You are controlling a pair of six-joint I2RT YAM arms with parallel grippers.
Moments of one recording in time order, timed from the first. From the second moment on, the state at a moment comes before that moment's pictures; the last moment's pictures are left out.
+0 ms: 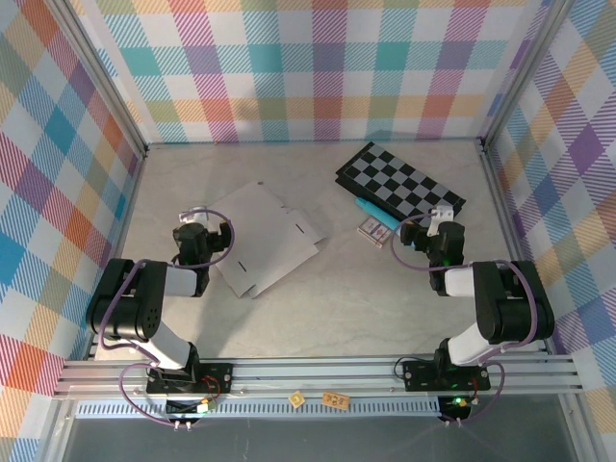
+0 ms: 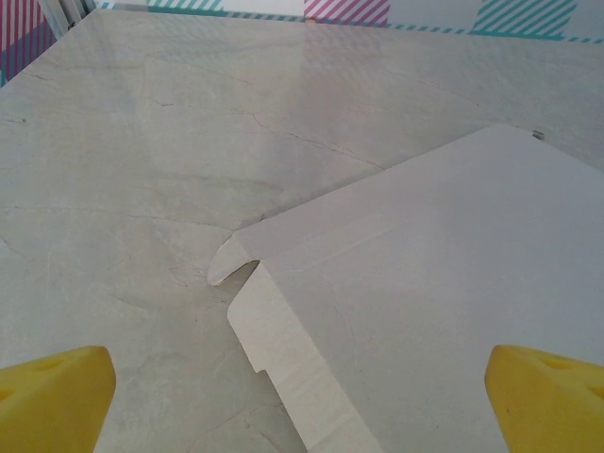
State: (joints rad) left arm -0.08 1.58 0.41 0.76 -0.20 -0.11; right arm 0.03 1.53 0.38 0.73 0.02 0.07
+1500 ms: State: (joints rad) left arm -0.20 1.55 1.32 -0.82 -0.01 -0.74; right arm 0.51 1.27 1.01 -0.59 -0.34 0.92
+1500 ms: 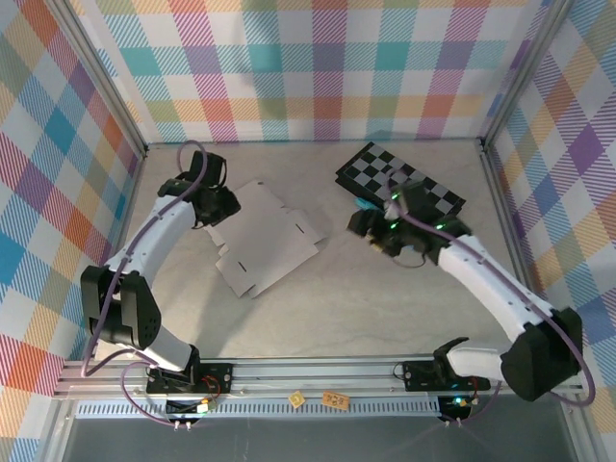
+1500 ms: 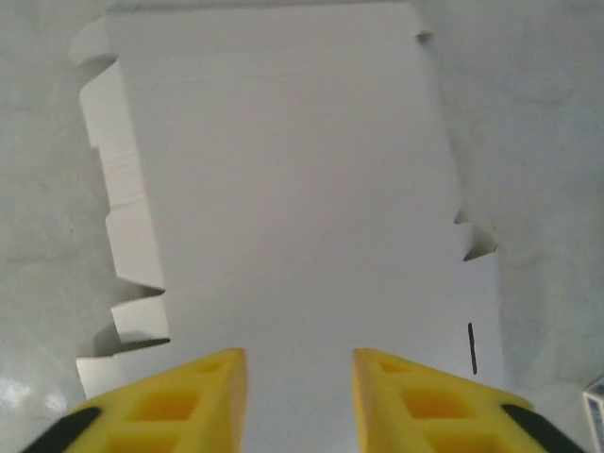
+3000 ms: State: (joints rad) left arm 0.13 1.82 1.13 -0.55 0.40 -0.76; right arm 0.78 1.94 0.87 0.51 -0.33 1.50
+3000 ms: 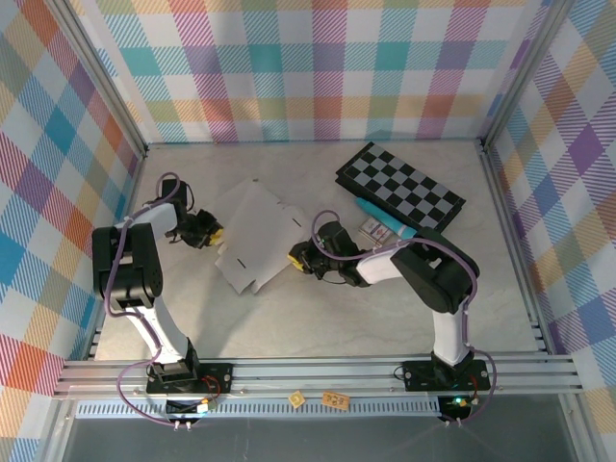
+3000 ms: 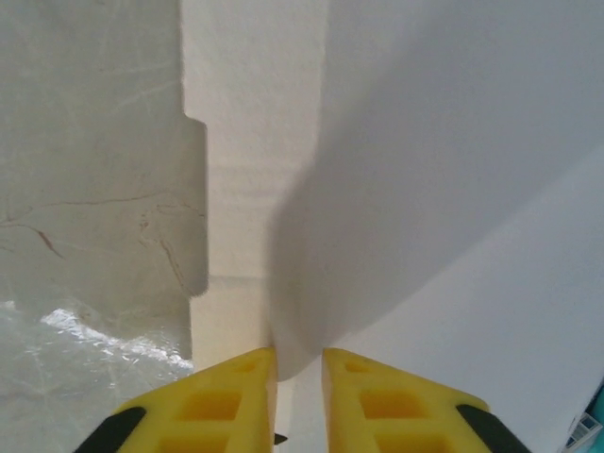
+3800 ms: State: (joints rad) left arm -0.47 1.02 1.19 -0.57 -0.07 -0.28; right arm 0.60 1.77 1.74 -0.45 -0.22 1.62
